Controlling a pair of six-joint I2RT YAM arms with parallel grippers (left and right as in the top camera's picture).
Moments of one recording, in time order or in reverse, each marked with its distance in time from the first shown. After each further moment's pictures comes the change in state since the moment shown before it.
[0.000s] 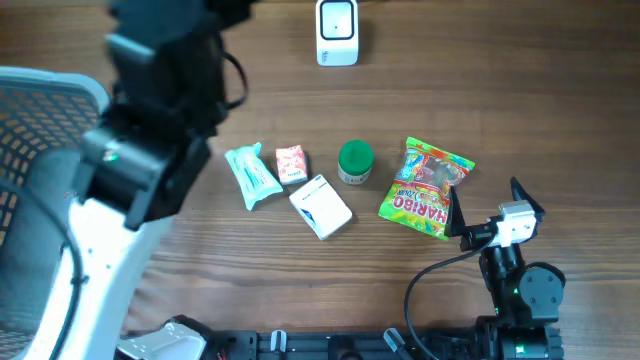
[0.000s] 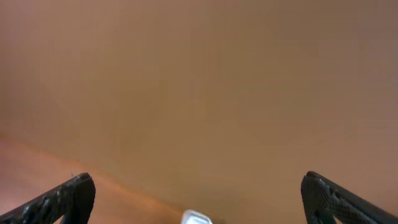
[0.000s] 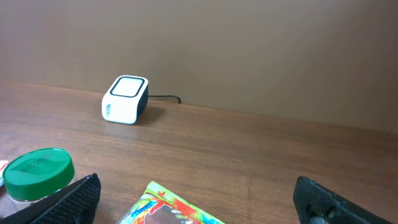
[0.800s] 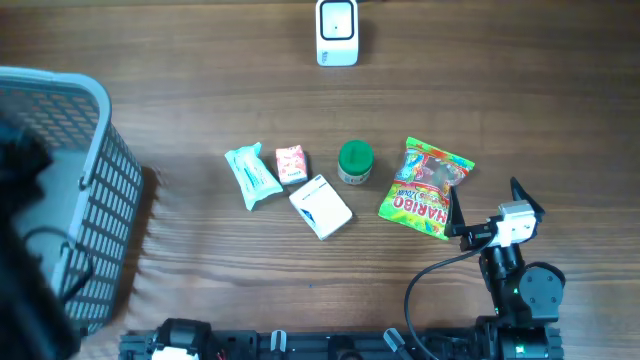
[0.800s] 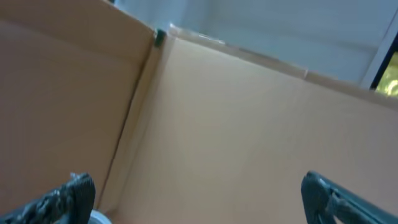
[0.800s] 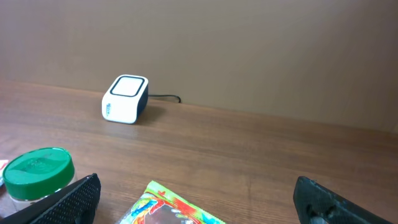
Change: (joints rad) left arm 0.349 -0.724 -0.423 0.174 -0.022 0.274; right arm 0.000 0.002 0.000 -0.001 0.000 0.000
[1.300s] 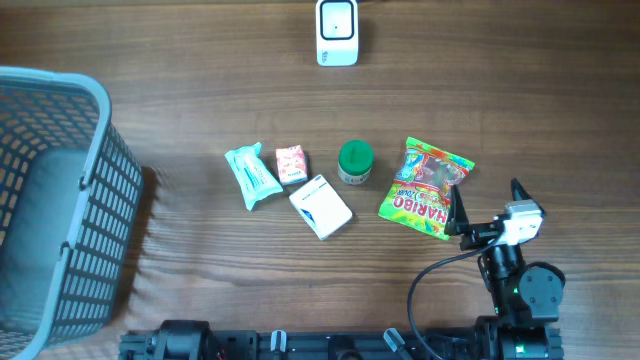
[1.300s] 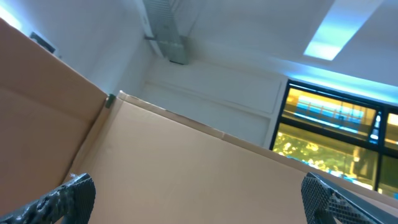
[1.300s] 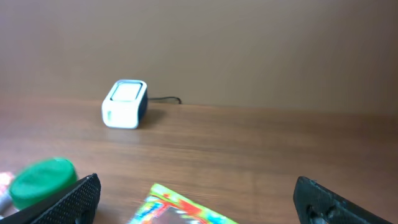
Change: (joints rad) left arm 0.069 -0.424 -0.117 -0.018 0.311 -0.044; right arm 0.000 0.001 0.000 0.000 0.018 0.111
